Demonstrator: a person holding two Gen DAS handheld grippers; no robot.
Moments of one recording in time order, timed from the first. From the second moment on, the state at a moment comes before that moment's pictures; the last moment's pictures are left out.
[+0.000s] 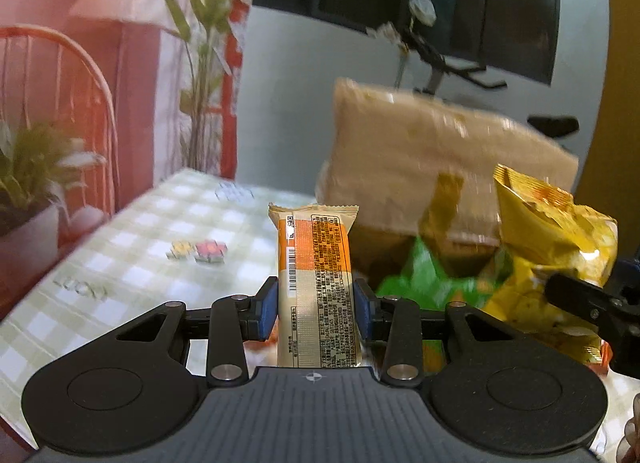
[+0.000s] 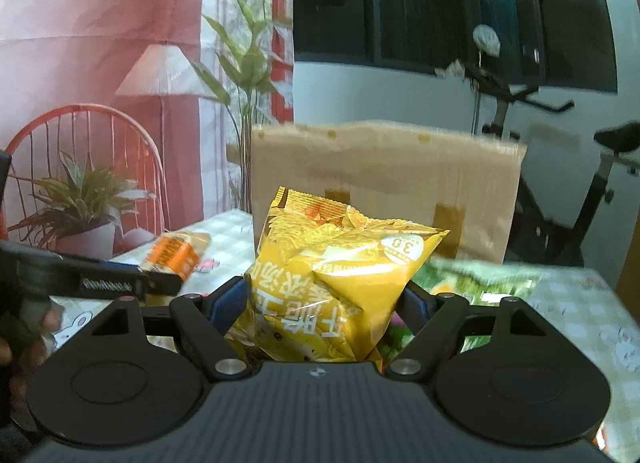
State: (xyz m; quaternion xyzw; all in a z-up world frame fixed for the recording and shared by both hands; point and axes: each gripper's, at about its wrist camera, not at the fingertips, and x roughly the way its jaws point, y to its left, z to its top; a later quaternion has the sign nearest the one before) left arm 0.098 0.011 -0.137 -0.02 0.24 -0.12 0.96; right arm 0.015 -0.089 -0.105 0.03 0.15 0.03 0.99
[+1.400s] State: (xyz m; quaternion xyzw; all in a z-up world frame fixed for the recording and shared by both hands) left arm 0.264 -0.092 -0.041 -0.01 0.22 -0.24 0.95; right arm 0.181 -0.211 -0.005 0.03 0.13 0.01 0.99
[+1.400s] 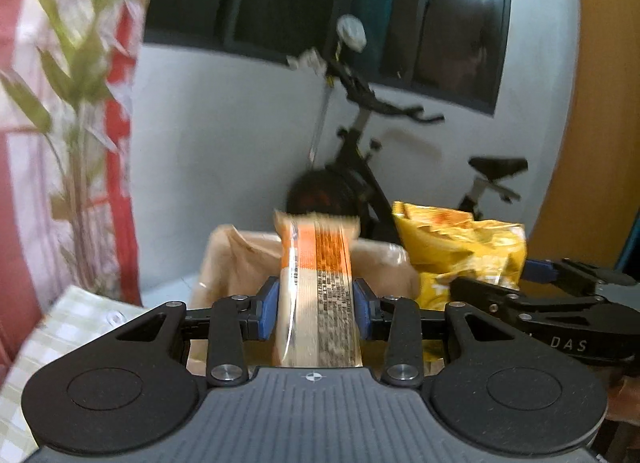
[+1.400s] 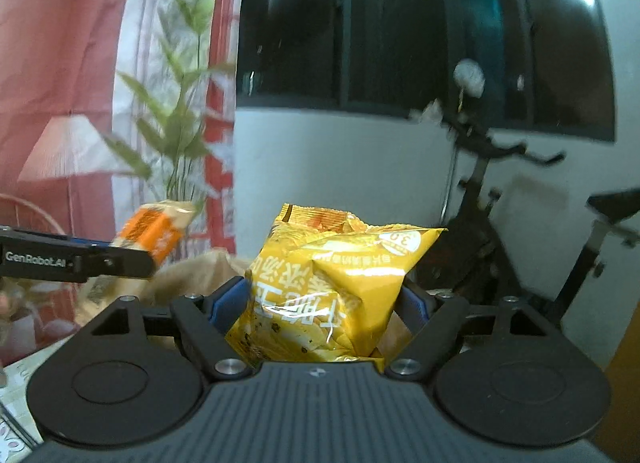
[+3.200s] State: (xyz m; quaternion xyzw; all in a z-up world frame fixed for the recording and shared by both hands) left arm 0.102 0.041 -0.053 -0.03 0.25 -0.13 0.96; right arm 0.044 -0.135 0.015 0.06 0.25 0.04 0.97
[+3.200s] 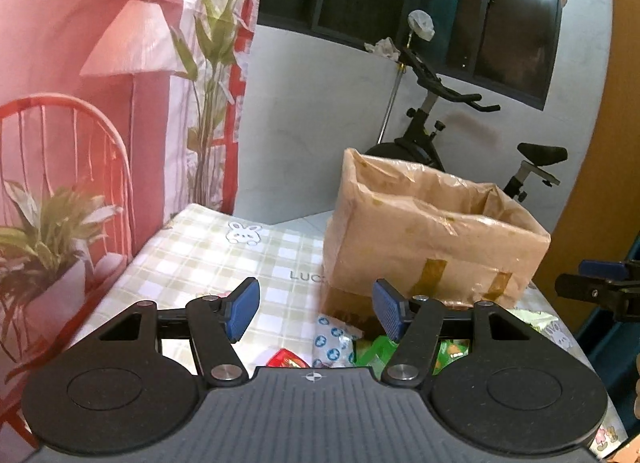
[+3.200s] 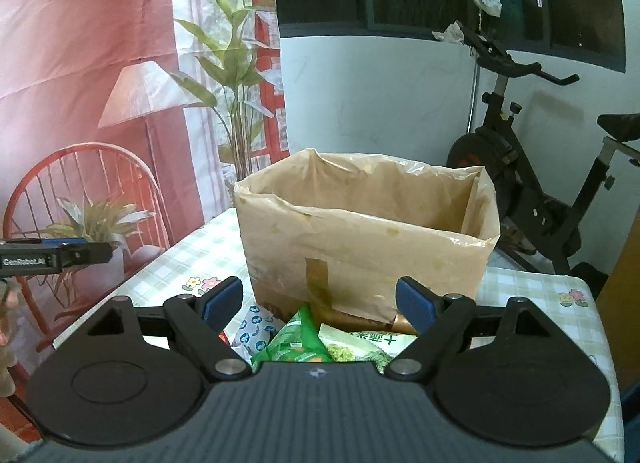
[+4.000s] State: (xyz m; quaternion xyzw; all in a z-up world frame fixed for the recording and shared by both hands) left arm 0.174 -0.013 -0.117 -0.02 0.30 -0.18 0.94; right arm 0.073 -0.188 -0.058 0.09 0.26 0.01 0.96
